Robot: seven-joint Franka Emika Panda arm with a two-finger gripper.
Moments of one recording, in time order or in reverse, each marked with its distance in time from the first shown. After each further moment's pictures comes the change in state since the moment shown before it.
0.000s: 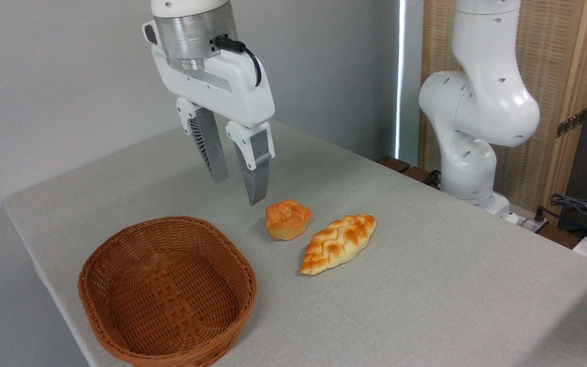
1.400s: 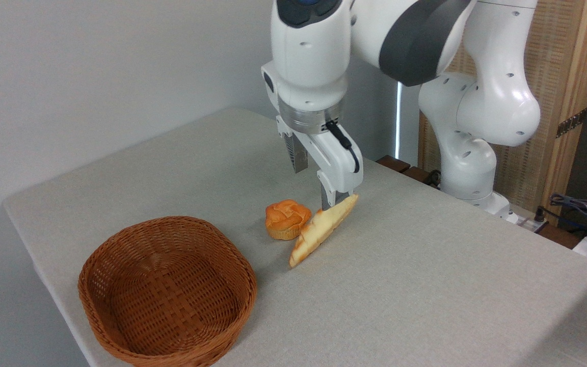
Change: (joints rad) arm 0.031 -0.265 0.154 -0.504 -0.283 -0.010 0.457
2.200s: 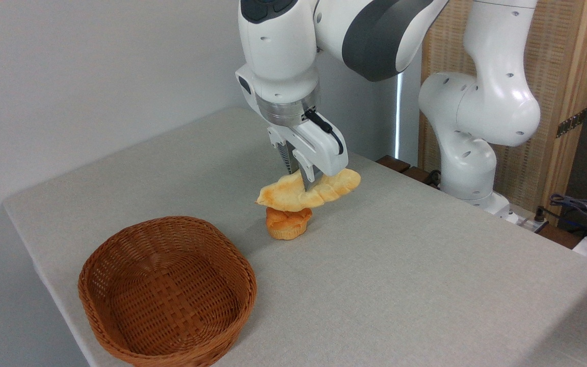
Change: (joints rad) arm -0.002 0.008 -0.107 -0.009 0.004 0.005 -0.252
